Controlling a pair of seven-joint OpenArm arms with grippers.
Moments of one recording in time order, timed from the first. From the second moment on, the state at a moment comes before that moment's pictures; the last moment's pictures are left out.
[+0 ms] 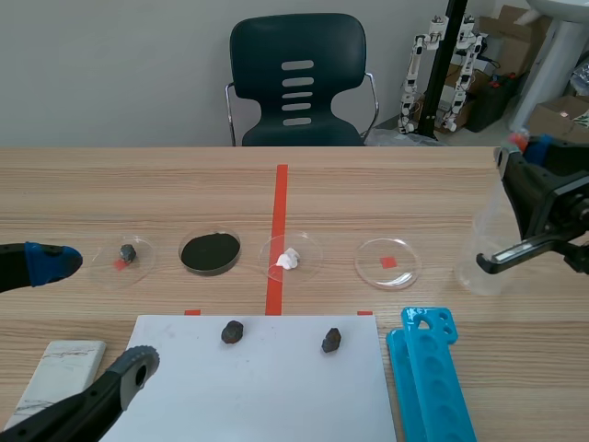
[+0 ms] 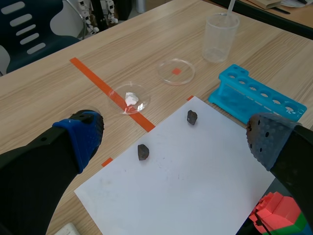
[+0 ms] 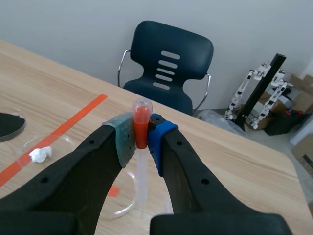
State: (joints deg) left arm 56.4 -24.2 -14.0 122.9 -7.6 -38.1 -17.4; right arm -28.7 21.0 9.9 106.2 4.1 17.2 19.7
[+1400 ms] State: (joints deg) left arm 56.4 -24.2 -14.0 122.9 -7.6 -38.1 -17.4; right arm -6.6 16.1 -6.2 77.9 -3.5 21.9 24.8
